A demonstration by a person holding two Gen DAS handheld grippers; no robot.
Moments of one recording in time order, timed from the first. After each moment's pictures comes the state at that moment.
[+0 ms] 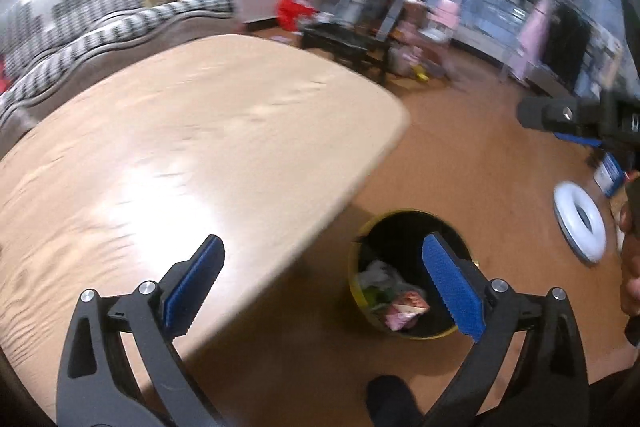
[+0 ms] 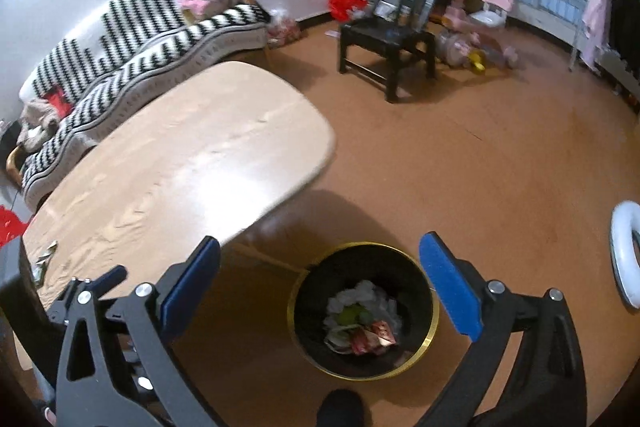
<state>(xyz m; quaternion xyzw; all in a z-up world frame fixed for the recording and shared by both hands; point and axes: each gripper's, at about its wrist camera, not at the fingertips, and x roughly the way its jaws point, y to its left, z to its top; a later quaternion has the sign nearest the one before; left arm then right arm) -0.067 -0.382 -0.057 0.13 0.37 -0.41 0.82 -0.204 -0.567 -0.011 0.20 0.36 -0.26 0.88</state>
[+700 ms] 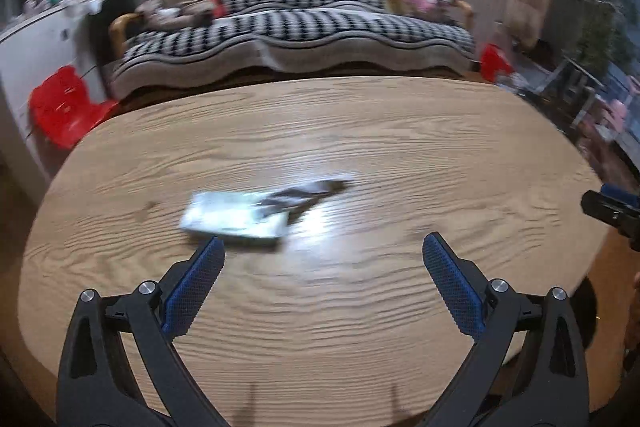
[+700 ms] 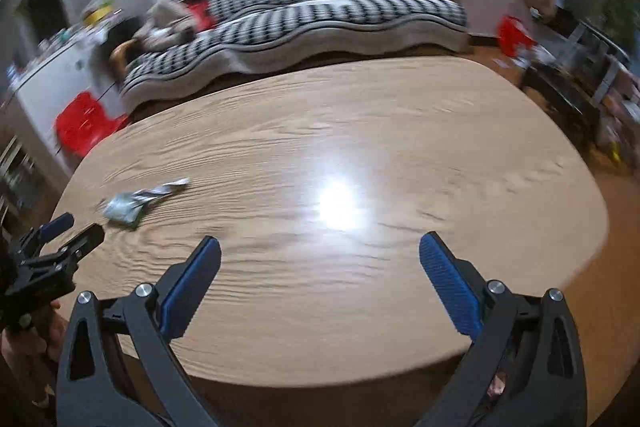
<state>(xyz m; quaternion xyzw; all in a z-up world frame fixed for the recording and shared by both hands) 0.062 -0.026 -0.017 0.04 0.38 -0.11 0.92 0.014 -0.295 -0.014 0.07 0.38 -0.02 0.92</state>
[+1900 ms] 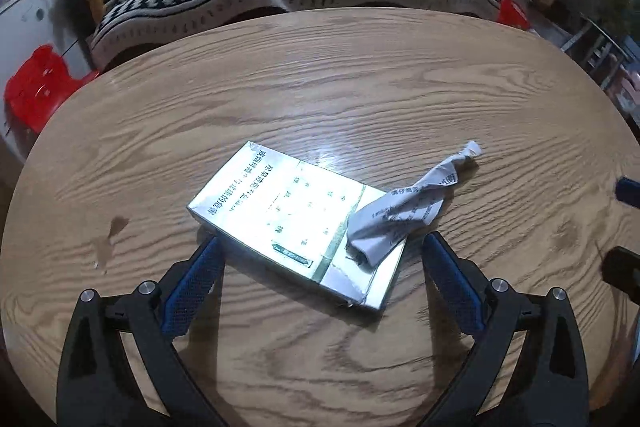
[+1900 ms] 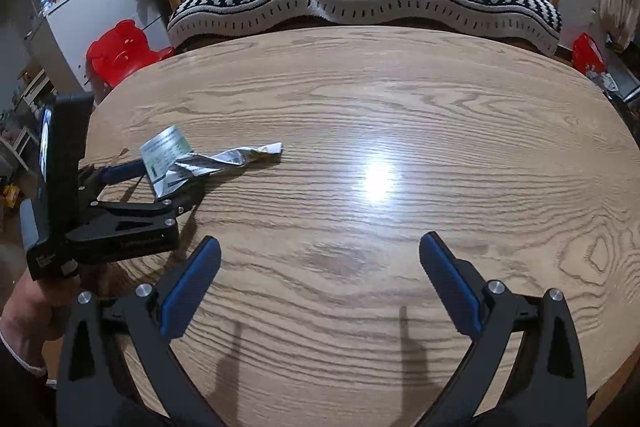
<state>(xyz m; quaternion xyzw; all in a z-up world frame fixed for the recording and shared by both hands) 0.171 -0.008 -0.104 0.08 0.45 -0.13 0.88 0.116 -0.186 -0.081 0.03 0.45 0.07 0.89</state>
